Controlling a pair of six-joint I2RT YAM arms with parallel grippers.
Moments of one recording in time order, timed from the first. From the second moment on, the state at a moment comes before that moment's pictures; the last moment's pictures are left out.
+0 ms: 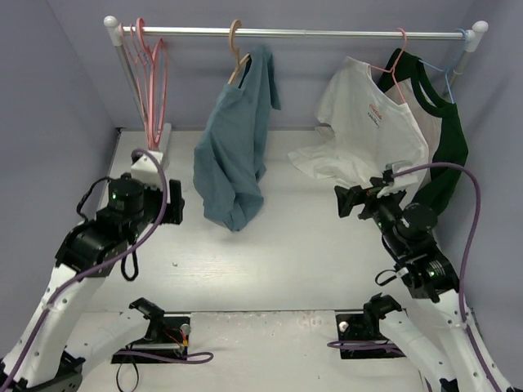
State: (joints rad) left arm -0.50 0.90 1.31 -0.87 -0.24 -0.15; right arm 0.35 0.64 0.83 -0.26 0.03 0.06
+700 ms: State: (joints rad) left arm -0.50 0.36 0.88 -1.00 -0.29 -0.27; right arm 0.36 0.43 0.74 -0.44 0.23 0.26
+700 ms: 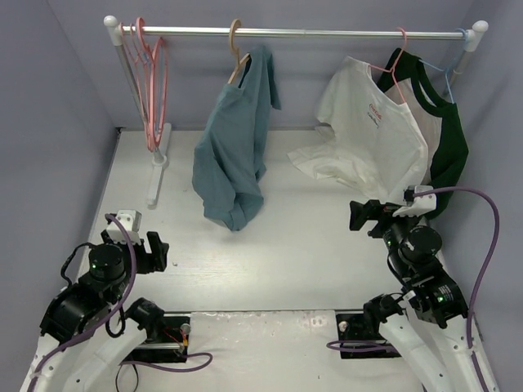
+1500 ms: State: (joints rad) left arm -0.48 0.33 0.70 -0.89 -0.33 -0.28; right arm 0.39 0.44 0.74 -0.44 0.29 0.30
